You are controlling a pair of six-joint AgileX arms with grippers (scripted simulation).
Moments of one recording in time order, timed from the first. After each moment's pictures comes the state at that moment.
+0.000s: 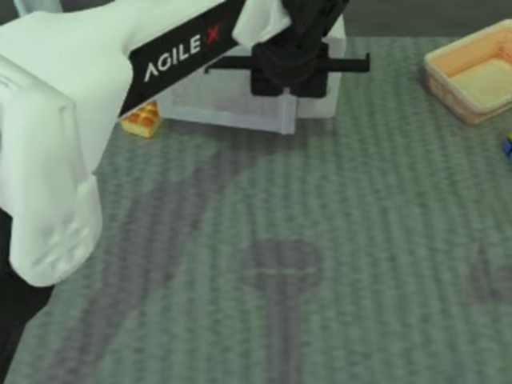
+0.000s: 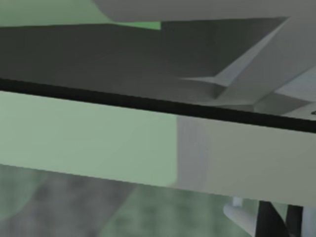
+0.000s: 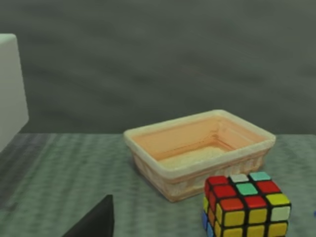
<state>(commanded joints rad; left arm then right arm) -0.68 2.32 2.18 -0.98 -0.29 -0.54 0.00 0.00 0.00 0.00 0.00 0.00</state>
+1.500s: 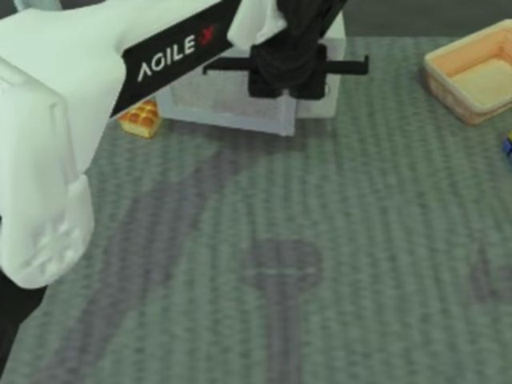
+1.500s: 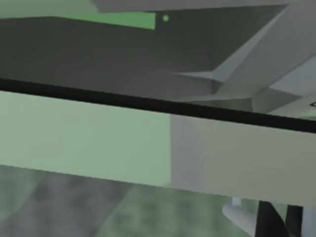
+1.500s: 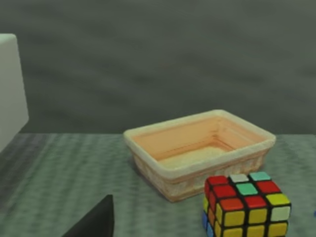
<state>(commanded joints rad) -0.68 2.30 2.14 -0.95 -0.28 -0.53 0.00 0.00 0.00 0.00 0.00 0.00</state>
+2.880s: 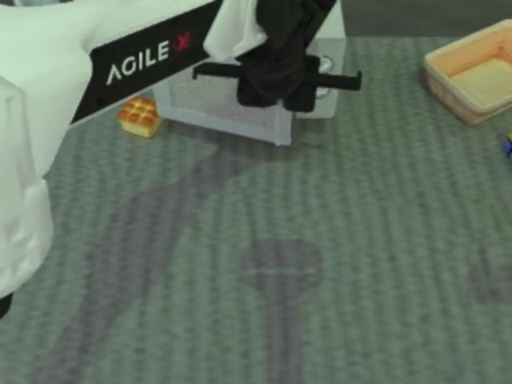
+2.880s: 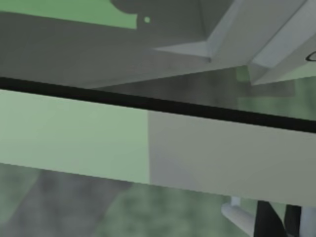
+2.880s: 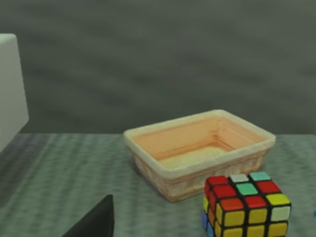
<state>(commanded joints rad) -0.67 2.19 1.95 -0.85 -0.24 -0.43 0.00 0.00 0.00 0.00 0.00 0.00</state>
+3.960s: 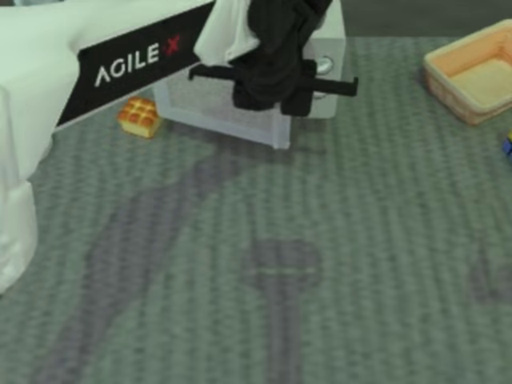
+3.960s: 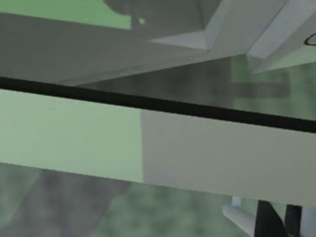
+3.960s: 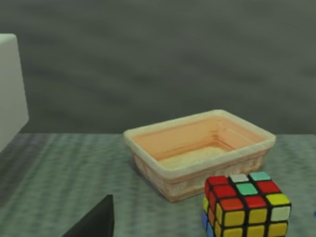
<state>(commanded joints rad) -0.67 2.15 1.89 -0.82 -0.22 -0.39 0.00 0.00 0.00 0.00 0.00 0.00</state>
